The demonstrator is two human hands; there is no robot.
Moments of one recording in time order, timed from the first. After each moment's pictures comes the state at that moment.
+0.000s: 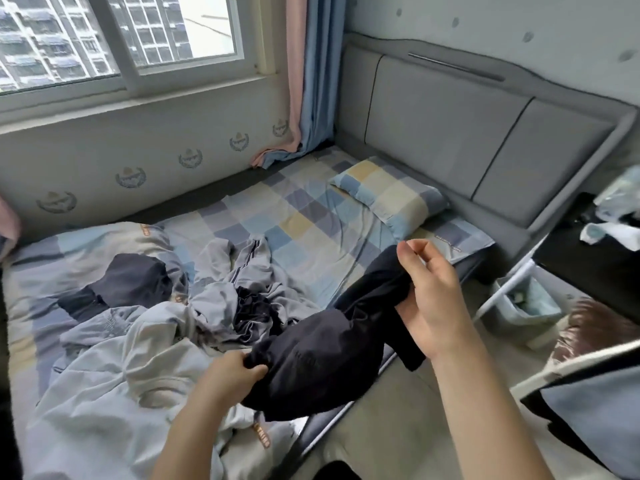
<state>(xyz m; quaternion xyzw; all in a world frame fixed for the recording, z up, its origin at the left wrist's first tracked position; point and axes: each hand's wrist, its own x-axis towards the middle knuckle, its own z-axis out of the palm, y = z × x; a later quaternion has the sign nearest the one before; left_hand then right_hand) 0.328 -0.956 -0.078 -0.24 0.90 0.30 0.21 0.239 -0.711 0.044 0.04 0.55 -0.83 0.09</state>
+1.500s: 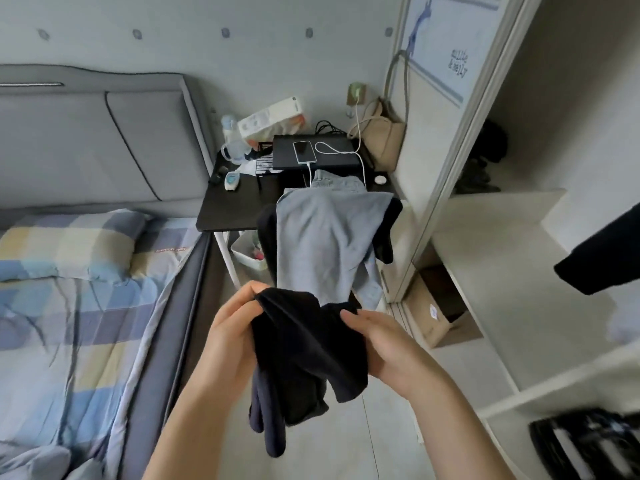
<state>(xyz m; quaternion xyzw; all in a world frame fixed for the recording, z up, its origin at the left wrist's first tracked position) 0.353 -0.371 0.024 0.17 0.55 0.74 0.35 0.476 -0.208 0.000 0.34 0.49 -0.80 -0.02</state>
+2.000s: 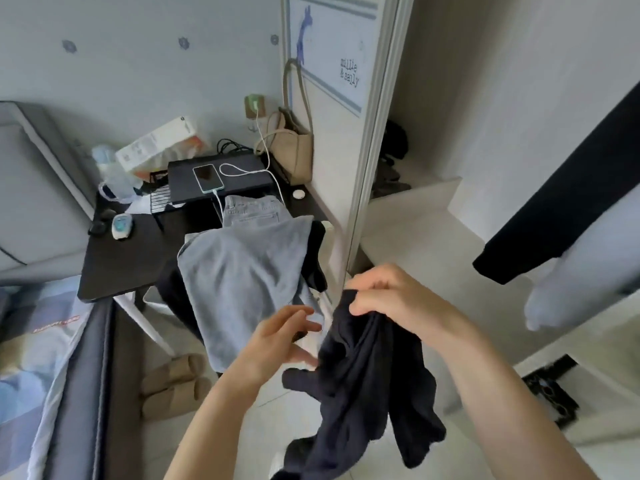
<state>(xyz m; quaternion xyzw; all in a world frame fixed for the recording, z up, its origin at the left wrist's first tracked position) 0.324 -0.202 -0.012 0.30 0.65 0.49 0.49 0.481 -0.084 0.086 0.25 0.79 -0.55 -0.09</state>
